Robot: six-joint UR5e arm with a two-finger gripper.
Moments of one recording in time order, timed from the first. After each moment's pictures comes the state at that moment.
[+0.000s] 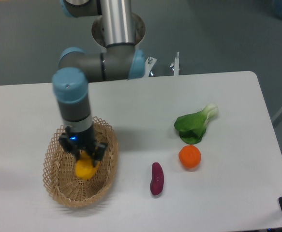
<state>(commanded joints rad) 2.20 -1.85 -1.77 -0.76 1.54 0.52</state>
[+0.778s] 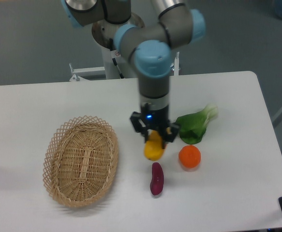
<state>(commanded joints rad) 2.53 -1.85 -1.66 -0.90 1.45 0.92</state>
